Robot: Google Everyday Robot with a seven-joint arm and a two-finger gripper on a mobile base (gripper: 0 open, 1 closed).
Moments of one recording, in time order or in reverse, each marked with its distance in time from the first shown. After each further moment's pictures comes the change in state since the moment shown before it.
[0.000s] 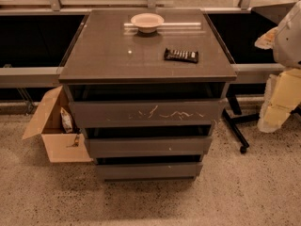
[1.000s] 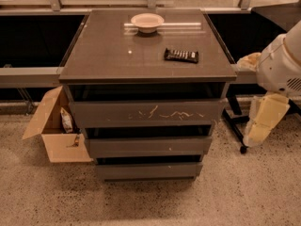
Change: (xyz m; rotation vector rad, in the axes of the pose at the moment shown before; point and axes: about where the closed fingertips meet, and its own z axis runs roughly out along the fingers) arm -0.004 0.007 0.052 -0.037 -0.106 -0.071
